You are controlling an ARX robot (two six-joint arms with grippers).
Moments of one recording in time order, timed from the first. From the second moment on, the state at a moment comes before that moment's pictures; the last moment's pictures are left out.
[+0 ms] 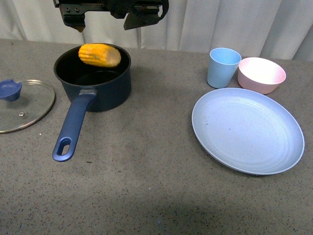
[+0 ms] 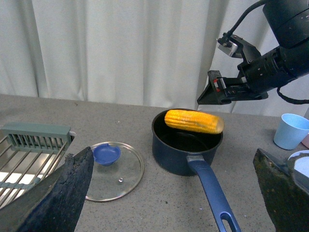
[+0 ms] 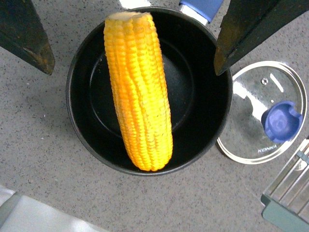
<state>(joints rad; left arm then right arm) 0.00 0.00 0.02 0.00 0.00 0.00 0.60 2.47 2.14 -0.43 -0.13 0.13</state>
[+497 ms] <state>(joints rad) 0.00 0.00 0.02 0.00 0.00 0.00 0.55 2.14 1.59 -0.04 0.06 0.15</state>
